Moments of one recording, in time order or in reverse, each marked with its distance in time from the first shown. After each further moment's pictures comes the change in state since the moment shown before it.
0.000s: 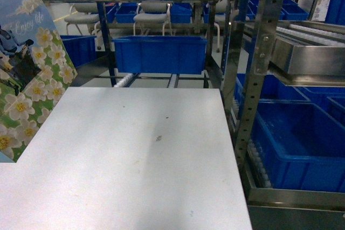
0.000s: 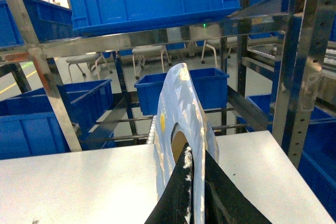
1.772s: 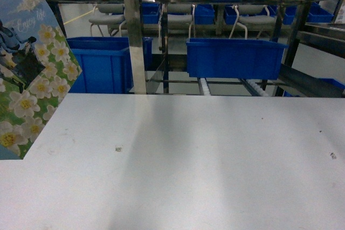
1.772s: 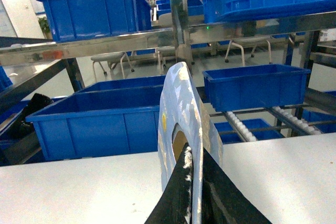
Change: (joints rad) left arm 0.001 0.000 0.000 0.001 0.000 0.000; right arm -0.008 0.120 -0.043 0.192 -0.100 0.015
